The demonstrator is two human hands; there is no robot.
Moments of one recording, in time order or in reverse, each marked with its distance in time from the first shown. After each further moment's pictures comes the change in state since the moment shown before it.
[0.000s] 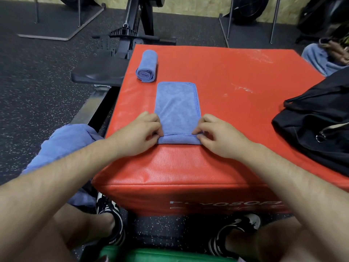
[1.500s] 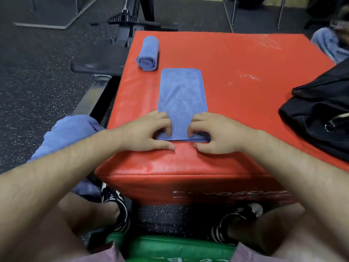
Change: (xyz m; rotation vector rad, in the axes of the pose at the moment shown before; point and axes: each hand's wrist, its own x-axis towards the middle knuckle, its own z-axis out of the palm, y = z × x) left_hand 0.002 0.008 0.003 -0.092 -0.203 0.074; right_hand 0.007 -0.017 -0.001 -0.146 -0.283 -0.201
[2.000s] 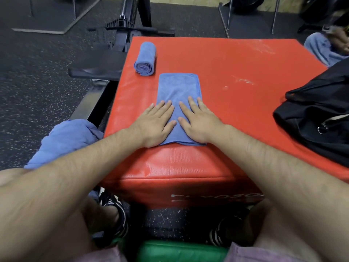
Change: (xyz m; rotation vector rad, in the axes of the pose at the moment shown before) left_hand 0.040 -0.011 0.027 0.316 -0.021 -0.401; right_hand 0.053 0.013 0.025 -0.070 -0.036 0.550
